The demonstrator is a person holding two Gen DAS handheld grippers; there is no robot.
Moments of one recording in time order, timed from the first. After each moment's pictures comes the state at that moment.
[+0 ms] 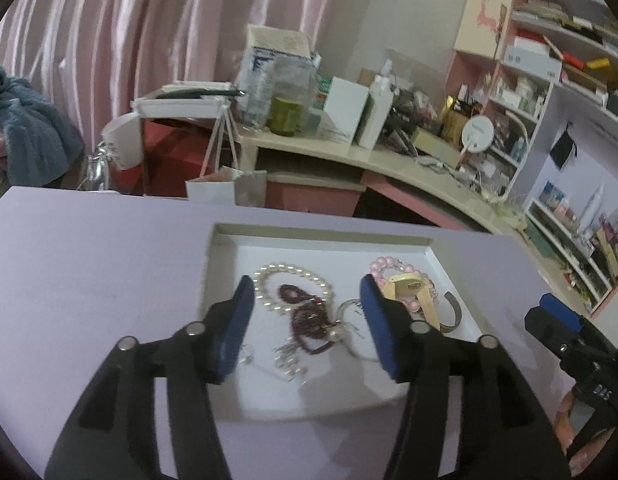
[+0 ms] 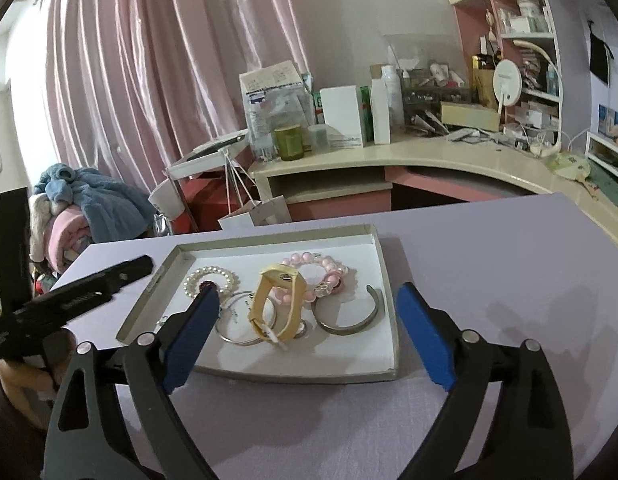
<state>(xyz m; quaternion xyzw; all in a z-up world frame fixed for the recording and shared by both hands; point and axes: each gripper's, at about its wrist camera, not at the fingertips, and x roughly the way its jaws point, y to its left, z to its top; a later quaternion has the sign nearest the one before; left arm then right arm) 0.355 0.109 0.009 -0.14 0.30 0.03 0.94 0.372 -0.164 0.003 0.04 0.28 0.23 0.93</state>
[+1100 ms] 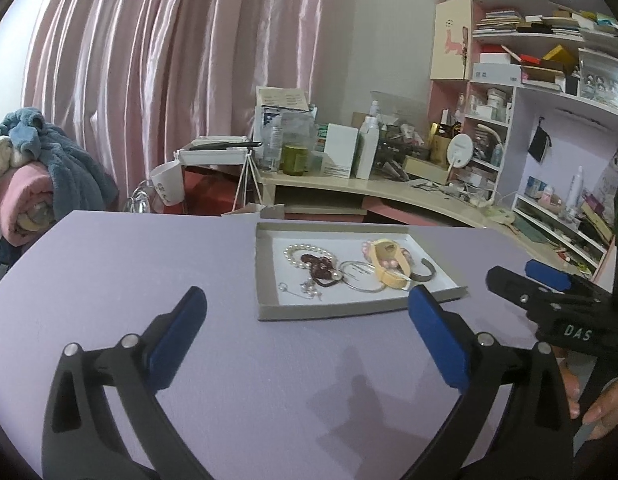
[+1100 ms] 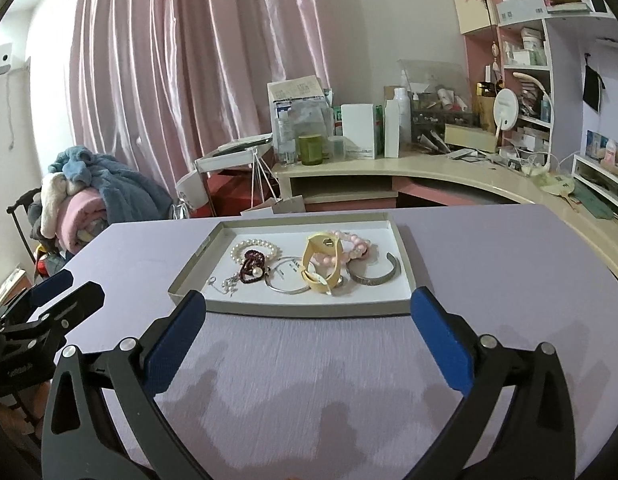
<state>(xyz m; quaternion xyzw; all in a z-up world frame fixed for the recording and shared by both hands) 0.199 0.077 0.024 -0.08 0.22 0.05 0.97 0.279 -0.155 0.010 0.01 0.25 0.23 0.94</state>
